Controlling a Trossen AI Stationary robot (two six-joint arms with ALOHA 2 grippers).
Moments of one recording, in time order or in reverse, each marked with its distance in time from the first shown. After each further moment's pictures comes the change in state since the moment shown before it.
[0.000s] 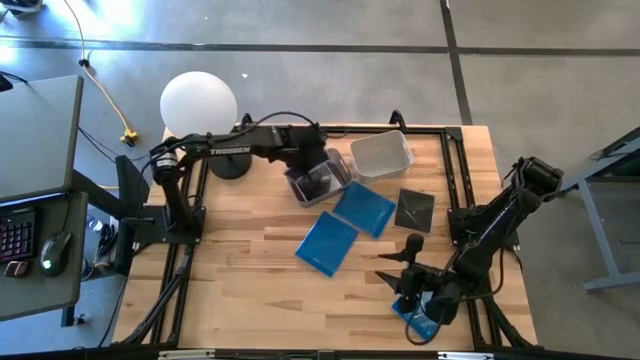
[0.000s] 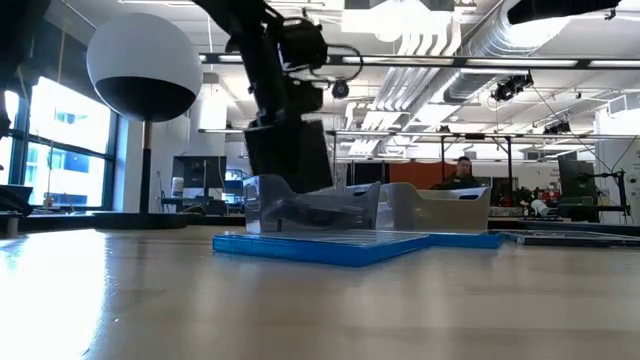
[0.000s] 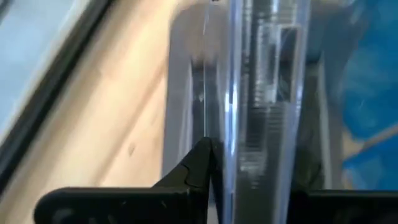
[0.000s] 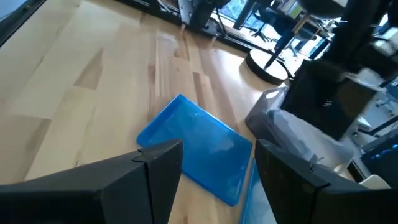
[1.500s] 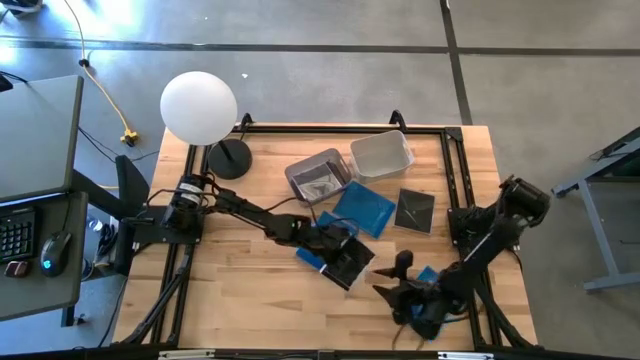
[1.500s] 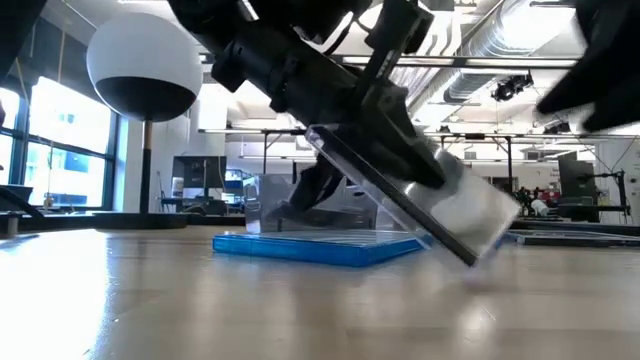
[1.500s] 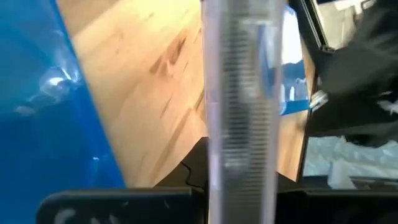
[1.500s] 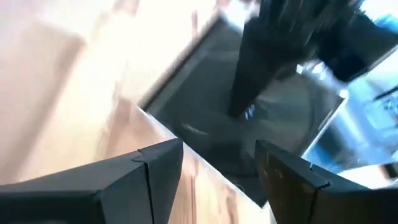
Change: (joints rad) left arm -0.544 0.224 -0.218 0.930 0.245 -0.918; right arm 0.032 0.251 0.000 0.044 -0.067 0.046
